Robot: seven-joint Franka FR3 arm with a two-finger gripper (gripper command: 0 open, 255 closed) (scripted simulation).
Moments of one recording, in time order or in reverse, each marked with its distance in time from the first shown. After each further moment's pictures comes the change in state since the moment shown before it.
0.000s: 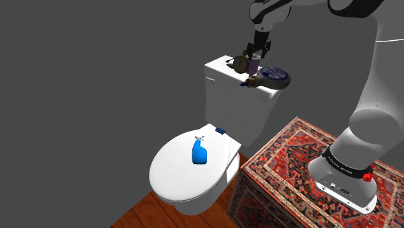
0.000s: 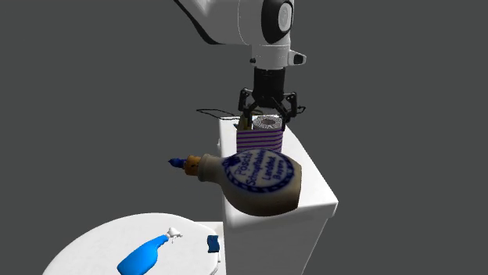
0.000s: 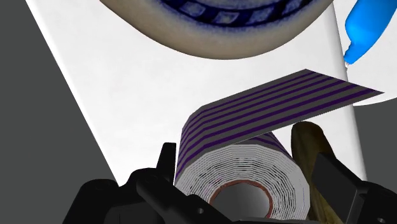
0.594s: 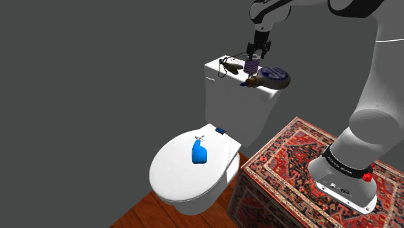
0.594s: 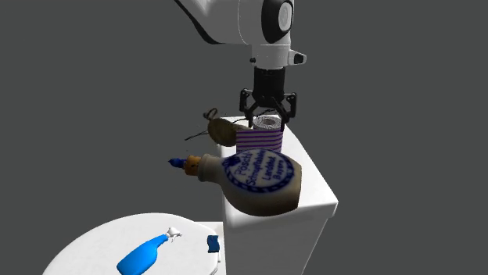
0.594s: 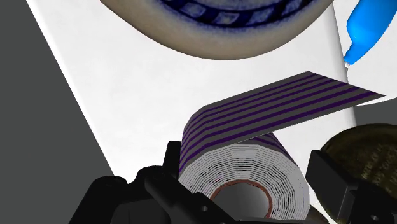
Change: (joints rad) arm 0.000 -0.002 0.000 0.000 -0.001 -0.001 0.000
